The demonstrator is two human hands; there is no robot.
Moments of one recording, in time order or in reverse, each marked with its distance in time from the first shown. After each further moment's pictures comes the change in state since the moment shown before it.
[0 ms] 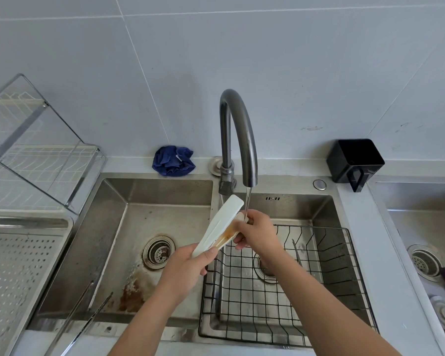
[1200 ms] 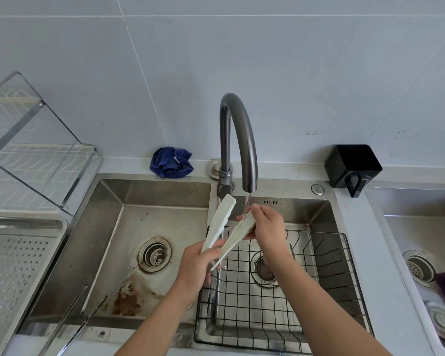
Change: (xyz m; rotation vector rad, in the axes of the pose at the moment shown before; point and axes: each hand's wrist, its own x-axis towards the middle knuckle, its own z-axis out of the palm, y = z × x) left_hand 0.031 -0.016 0.031 -0.327 -0.030 0.007; right_hand 0.006 -0.006 -0.012 0.184 0.243 -0.060
